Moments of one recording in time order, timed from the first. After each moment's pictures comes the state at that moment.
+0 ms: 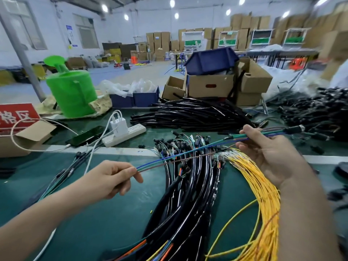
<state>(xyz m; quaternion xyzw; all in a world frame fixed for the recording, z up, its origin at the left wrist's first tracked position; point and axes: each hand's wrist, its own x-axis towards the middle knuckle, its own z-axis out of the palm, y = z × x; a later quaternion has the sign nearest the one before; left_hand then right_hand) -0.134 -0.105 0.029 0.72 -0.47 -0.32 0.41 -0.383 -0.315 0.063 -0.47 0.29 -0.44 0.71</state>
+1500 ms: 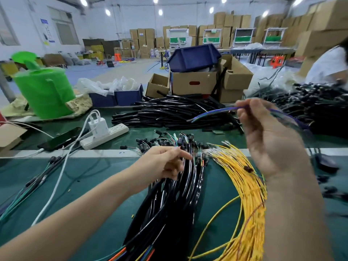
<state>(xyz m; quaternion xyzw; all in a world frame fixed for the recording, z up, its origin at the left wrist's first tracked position) -0.200 -0.217 0.023 0.54 -0.47 -0.48 0.51 -0.387 -0.303 0.089 -0.38 0.13 -0.59 0.70</state>
